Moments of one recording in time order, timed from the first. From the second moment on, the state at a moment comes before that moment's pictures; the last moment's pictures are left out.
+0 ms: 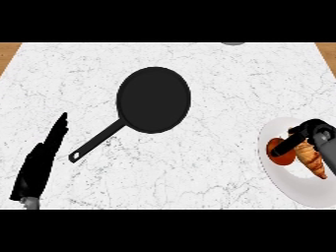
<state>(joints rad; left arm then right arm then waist) 0.06 0.29 -0.09 -1.60 -0.10 0.10 0.16 -0.52 -0.68 0.55 -0.98 -0.36 0.06 1.12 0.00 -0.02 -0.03</state>
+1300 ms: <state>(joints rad) 0.11 0.30 -0.06 -1.61 -0.10 0.10 0.15 -0.59 -0.55 0.86 -1.39 0.63 -0.37 1.19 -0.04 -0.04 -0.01</state>
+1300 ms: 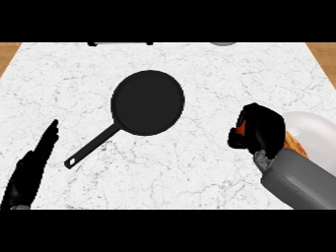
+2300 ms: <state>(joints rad) 0.08 0.29 -0.08 -1.64 -0.11 0.06 0.14 -0.92 -0.08 0.47 -1.01 0.99 -0.36 1.11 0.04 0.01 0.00</state>
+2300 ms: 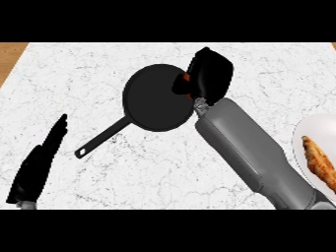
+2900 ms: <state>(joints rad) 0.00 0.27 -0.10 -1.58 -0.12 0.04 0.13 -1.04 -0.01 0.30 -0.55 0.78 -0.50 0.93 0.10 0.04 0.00</state>
